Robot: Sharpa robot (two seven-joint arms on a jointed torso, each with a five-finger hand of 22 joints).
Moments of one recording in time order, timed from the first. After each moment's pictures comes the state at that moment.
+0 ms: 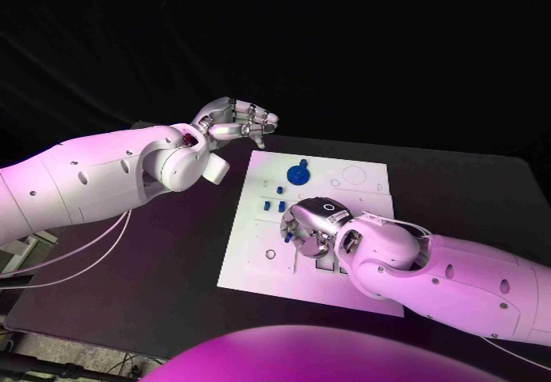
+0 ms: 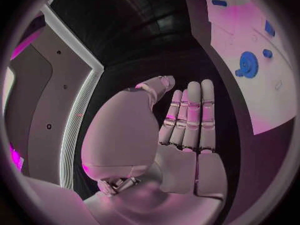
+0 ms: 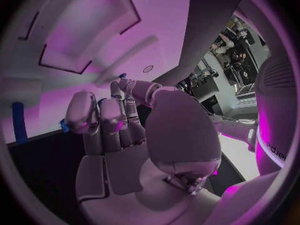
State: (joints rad) left arm 1.18 -0.91 0.03 1.45 -0.29 -0.16 0.28; left_hand 1.42 -0.21 0.49 0.04 0.35 0.87 0.21 0.26 0.22 0.84 0.16 0.41 0.08 0.92 0.08 1.13 0.37 0.17 0.78 0.18 0.98 0.57; right arm 1.08 -0.57 -0.16 1.64 -1.67 -0.28 -0.27; right_hand 1.32 -0.17 0.79 -0.07 0.12 1.01 0.14 0.37 0.41 1.12 0.09 0.24 0.08 1.38 0.00 1.23 0.88 0.12 1.34 0.10 1.11 1.31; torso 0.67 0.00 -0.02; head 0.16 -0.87
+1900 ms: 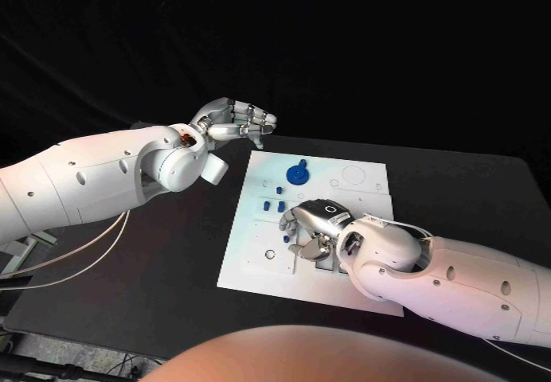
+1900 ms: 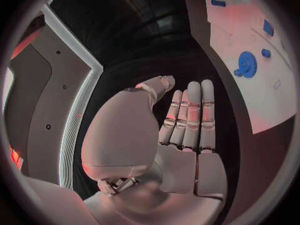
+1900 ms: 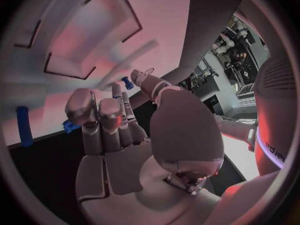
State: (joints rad) left arm 1.18 -0.91 0.03 1.45 -0.29 -0.15 0.27; left_hand 1.42 -0.21 0.49 0.04 0.35 0.87 0.21 0.26 0.22 0.83 0.16 0.41 0.08 0.92 0.09 1.13 0.37 0.17 0.78 0.18 0.98 0.58; right arm 1.07 -0.58 -0.16 1.65 -1.67 -0.29 -0.28; right_hand 1.24 -0.25 0.57 -0.04 0.12 0.84 0.14 0.23 0.34 1.03 0.10 0.21 0.07 1.37 0.02 1.21 0.84 0.12 1.32 0.12 1.01 1.31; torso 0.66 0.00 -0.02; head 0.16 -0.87
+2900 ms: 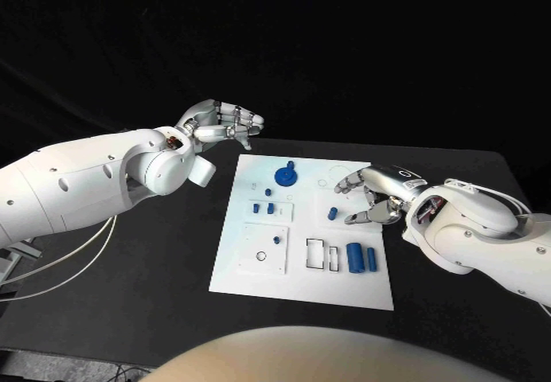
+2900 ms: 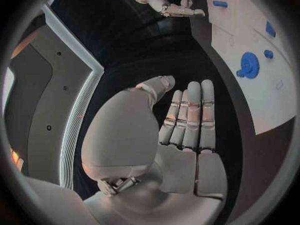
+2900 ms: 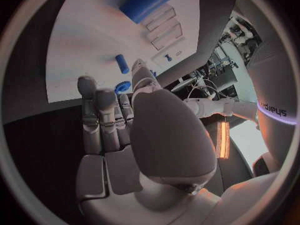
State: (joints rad) left arm 1.18 -0.92 0.03 1.44 -0.29 -0.14 0.27; left_hand 1.42 -0.21 0.49 0.04 0.35 0.87 0.21 0.26 0.22 0.83 0.16 0.41 0.08 0.92 0.09 1.13 0.37 0.17 0.78 0.18 0.98 0.58; right arm 1.20 -0.89 -0.14 1.74 -1.54 -0.30 -0.23; right_hand 1.58 -0.22 -0.02 0.28 0.14 0.86 0.11 0.12 0.25 0.85 0.15 0.13 0.07 1.26 0.06 1.09 0.65 0.16 1.20 0.16 0.61 1.21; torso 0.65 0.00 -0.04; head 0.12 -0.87
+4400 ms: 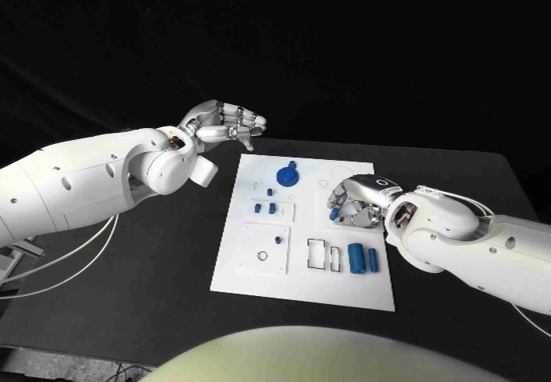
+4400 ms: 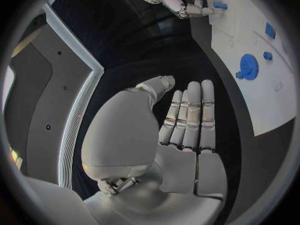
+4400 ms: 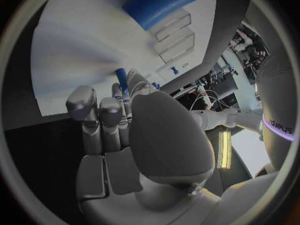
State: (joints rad) left arm 1.18 -0.92 0.03 1.44 -0.29 -0.13 0.26; left_hand 1.42 -0.21 0.49 0.04 0.35 0.86 0.22 0.26 0.22 0.83 0.16 0.42 0.08 0.92 0.09 1.13 0.37 0.17 0.77 0.18 0.98 0.58; right arm 1.15 -0.77 -0.15 1.62 -1.59 -0.27 -0.23; right_hand 1.61 -0.16 0.17 0.29 0.14 0.98 0.16 0.22 0.24 1.05 0.09 0.26 0.07 1.38 0.01 1.19 0.76 0.12 1.36 0.11 0.93 1.31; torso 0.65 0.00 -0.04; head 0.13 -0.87
